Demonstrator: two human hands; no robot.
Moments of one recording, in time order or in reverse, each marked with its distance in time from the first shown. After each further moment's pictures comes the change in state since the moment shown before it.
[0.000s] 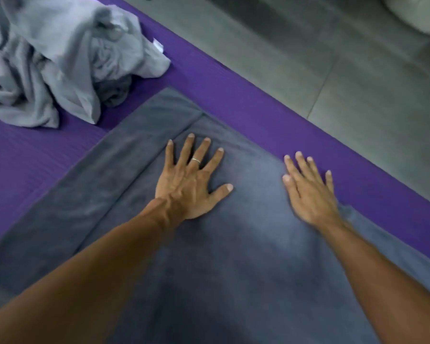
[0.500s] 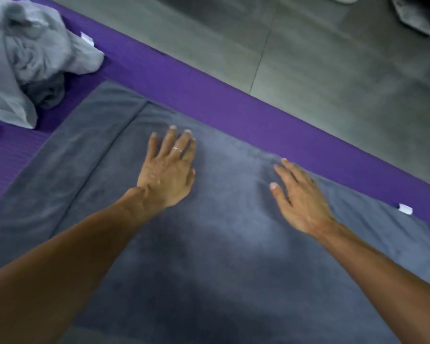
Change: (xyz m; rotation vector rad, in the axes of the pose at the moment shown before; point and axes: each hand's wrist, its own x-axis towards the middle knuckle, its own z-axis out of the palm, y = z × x) left_hand -0.008 0.037 -0.021 0.000 0.064 0.197; right_hand -0.114 0.029 -0.024 0.072 0.054 0.086
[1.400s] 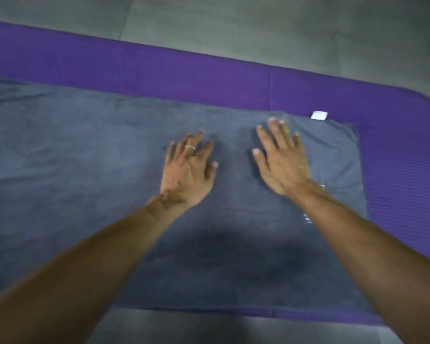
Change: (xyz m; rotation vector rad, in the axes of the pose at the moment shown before) left_hand -0.019 0.311 0.042 -0.251 0.068 0.154; right_hand -0.109 0.220 0.045 0.059 0.066 0.137
